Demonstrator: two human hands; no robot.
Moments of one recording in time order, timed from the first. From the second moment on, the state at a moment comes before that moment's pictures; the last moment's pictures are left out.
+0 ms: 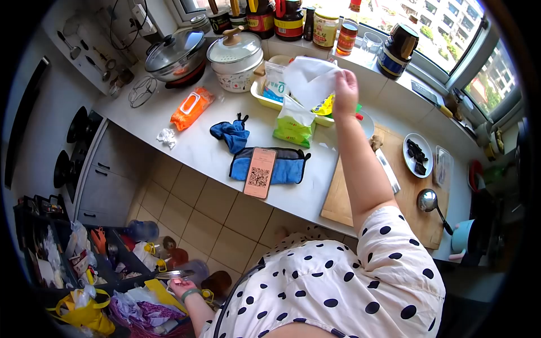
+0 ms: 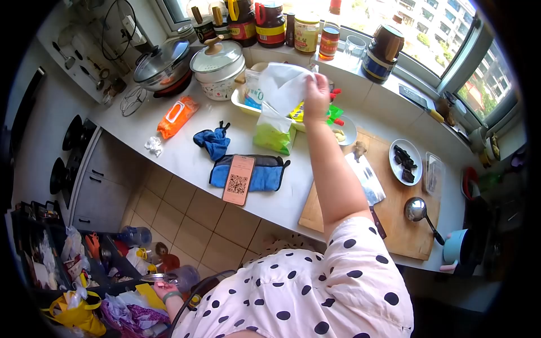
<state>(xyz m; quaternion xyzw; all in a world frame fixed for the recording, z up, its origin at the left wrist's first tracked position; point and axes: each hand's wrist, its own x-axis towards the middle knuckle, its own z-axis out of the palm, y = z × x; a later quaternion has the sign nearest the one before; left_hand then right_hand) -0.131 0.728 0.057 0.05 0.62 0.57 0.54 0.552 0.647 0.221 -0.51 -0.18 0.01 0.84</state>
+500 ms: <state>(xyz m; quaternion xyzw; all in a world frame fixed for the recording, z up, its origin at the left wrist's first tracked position) -0.127 0.761 0.040 0.12 0.66 0.48 0.56 0.502 0.632 0.243 -0.78 -0.39 -0.26 0.42</state>
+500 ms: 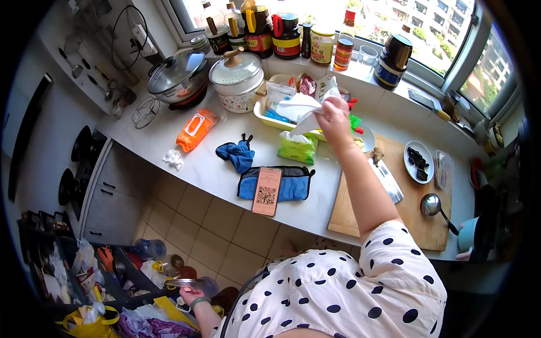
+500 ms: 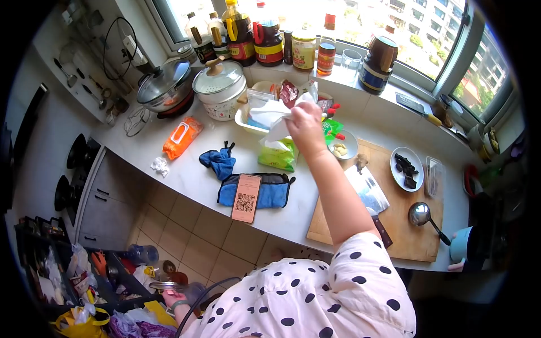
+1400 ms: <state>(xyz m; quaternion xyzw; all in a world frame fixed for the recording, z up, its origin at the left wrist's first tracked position) 0.240 0.511 0.231 0.25 -0.01 -0.09 0.96 0.316 0.339 0.285 -0.69 -0.43 -0.05 0.58</state>
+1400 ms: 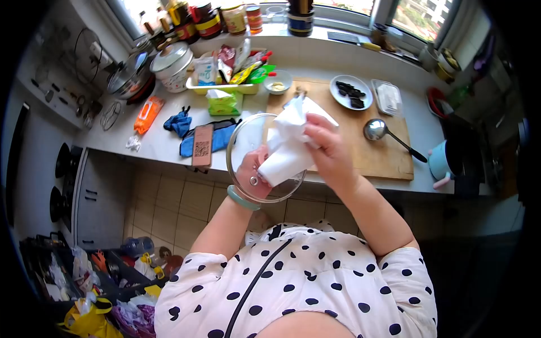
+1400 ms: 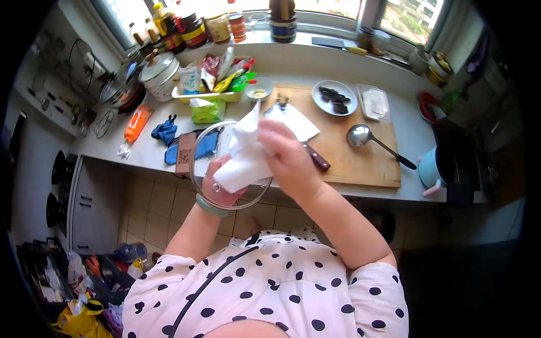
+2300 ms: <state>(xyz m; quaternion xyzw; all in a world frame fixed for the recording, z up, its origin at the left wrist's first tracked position) 0.305 0.277 0.233 0.32 0.00 -0.31 0.90 0.273 0.096 0.263 -0.90 -0.23 -0.27 0.25</state>
